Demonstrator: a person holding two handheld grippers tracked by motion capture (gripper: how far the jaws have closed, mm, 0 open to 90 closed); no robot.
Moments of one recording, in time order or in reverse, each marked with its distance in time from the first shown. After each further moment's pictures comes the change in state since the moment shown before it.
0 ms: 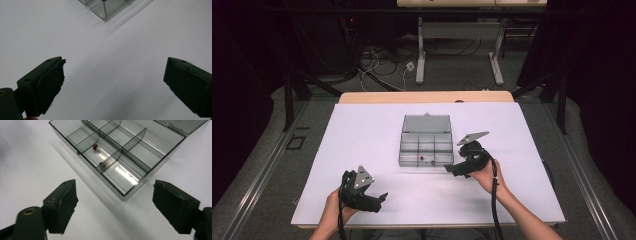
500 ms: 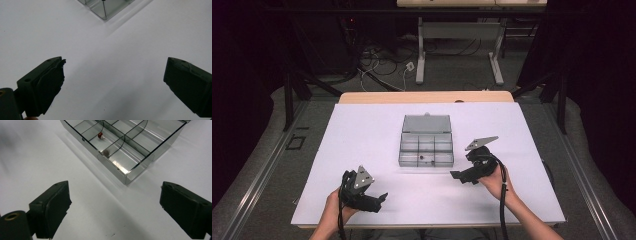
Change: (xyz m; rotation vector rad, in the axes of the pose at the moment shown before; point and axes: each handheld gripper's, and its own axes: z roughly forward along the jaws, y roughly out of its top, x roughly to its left) left arm 0.000 0.000 0.001 -0.005 -0.003 -0.001; right arm -0.003 -0.018 -0.015 -0.004 0.038 0.001
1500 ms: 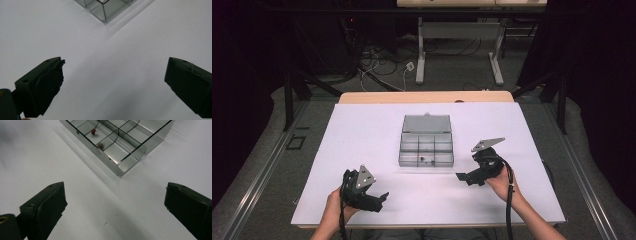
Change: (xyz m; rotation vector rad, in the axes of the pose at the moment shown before) left arm -0.001 0.005 0.001 0.002 0.008 0.010; right arm -0.010 -0.010 -0.009 0.001 -0.005 -0.002
